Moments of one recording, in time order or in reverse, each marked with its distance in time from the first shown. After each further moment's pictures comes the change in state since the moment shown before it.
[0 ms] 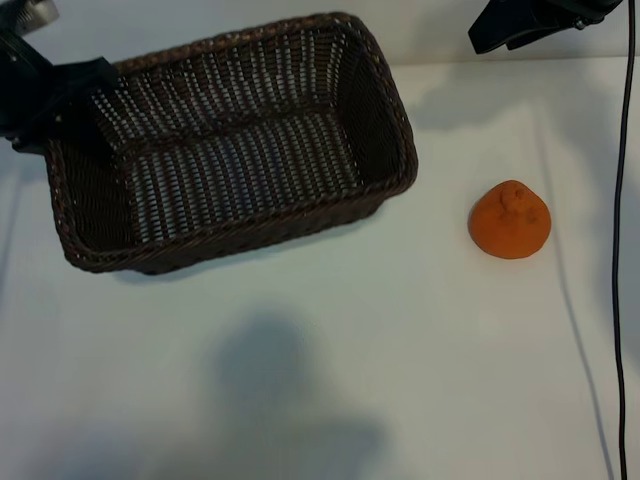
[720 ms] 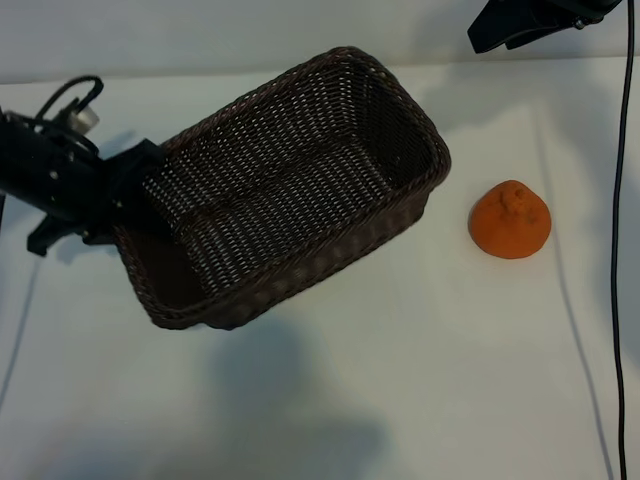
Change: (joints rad) left arm 0.000 0.000 0.378 -0.247 -0.250 0.045; right arm 0.000 0.000 0.000 0.016 -0.001 0.000
